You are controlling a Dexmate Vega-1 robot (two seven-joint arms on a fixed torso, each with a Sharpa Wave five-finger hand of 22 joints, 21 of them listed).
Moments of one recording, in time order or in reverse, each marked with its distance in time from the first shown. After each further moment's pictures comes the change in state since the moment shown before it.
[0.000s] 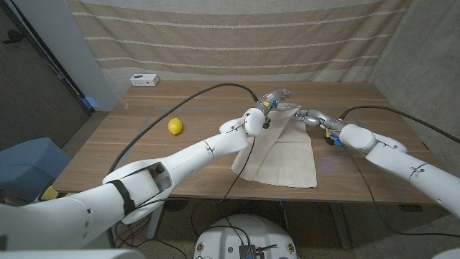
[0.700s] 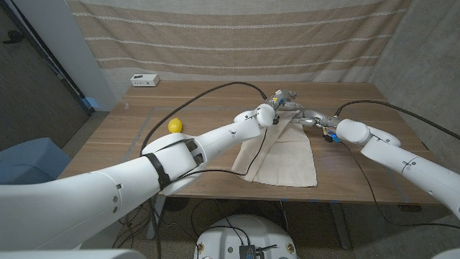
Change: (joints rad) left arm -0.186 -0.291 0.031 0.634 -0.160 -0.305 0.033; left_hand 0.098 0.032 0.026 -0.026 0.038 -0.039 0.001 -0.027 -0.003 -0.043 -0.014 -0.038 -0.017 -0.041 0.017 -0.045 -0.006 -0.039 0.023 0.021 -0.003; right arm 0.115 0.023 -0.117 0.081 -0.039 -0.084 0.183; right_hand 0.058 0.044 0.063 0.024 0.000 0.176 0.038 0.003 -0.005 0.230 0.007 0.009 -0.006 0.100 -0.062 0.014 -0.007 0.135 -0.034 0.019 -0.004
